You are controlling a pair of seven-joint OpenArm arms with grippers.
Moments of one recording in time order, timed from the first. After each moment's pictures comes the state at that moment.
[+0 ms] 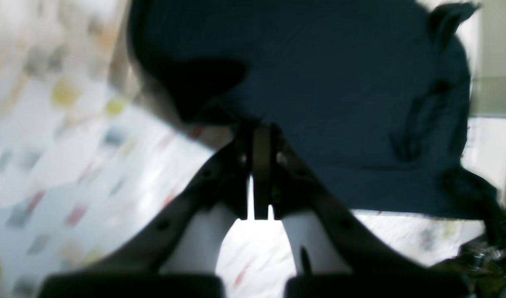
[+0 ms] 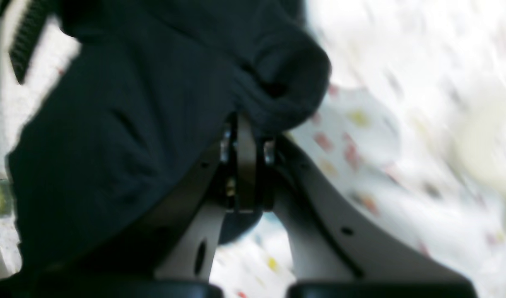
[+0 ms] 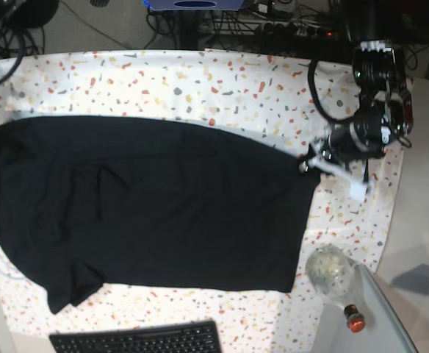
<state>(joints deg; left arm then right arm) 7.1 -12.3 -16.2 85.4 -44.9 -8.4 55.1 -7.2 14.1 49.5 67.7 41.0 23.7 -43.6</state>
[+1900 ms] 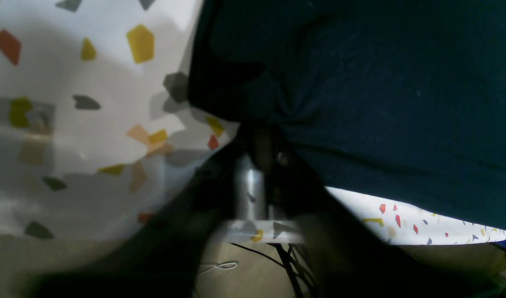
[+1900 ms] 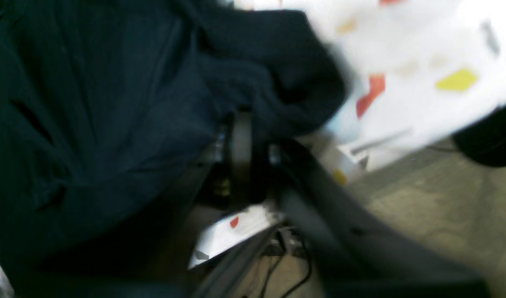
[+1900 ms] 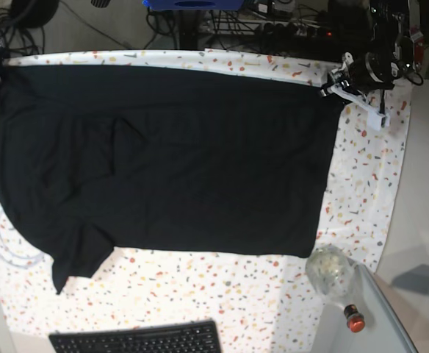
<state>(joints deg) 24.1 -18.3 -16.7 85.9 -45.2 -8.5 48.1 -20.1 9.3 52.9 66.7 41.1 27.5 -41.0</state>
